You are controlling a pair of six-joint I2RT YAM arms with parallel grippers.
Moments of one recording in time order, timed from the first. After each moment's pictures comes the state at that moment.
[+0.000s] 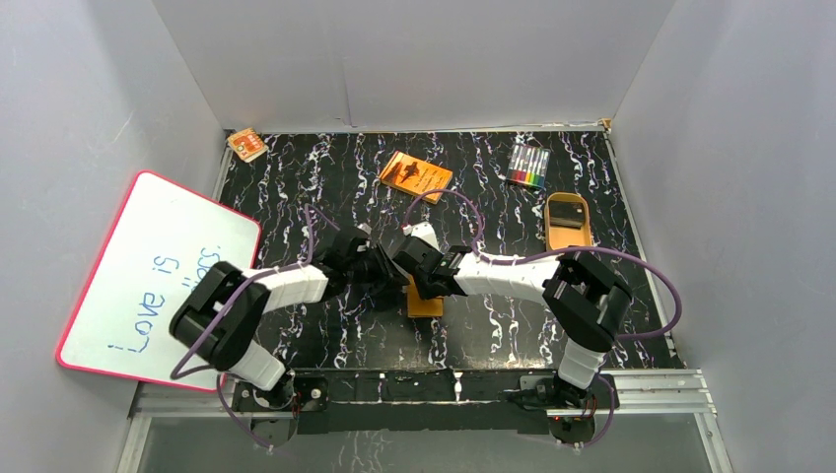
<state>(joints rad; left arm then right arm) -0.58 1.54 0.60 0.13 0.32 -1.06 1.05 1.73 1.08 -0.46 0.35 0.57</state>
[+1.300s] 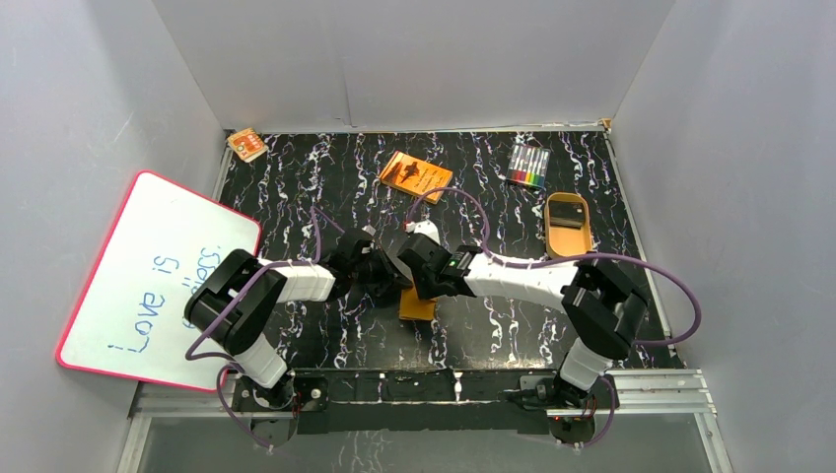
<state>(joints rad) -0.58 1.63 0.59 0.26 0.33 -1.11 1.05 1.65 1.06 -0.45 0.26 0.61</state>
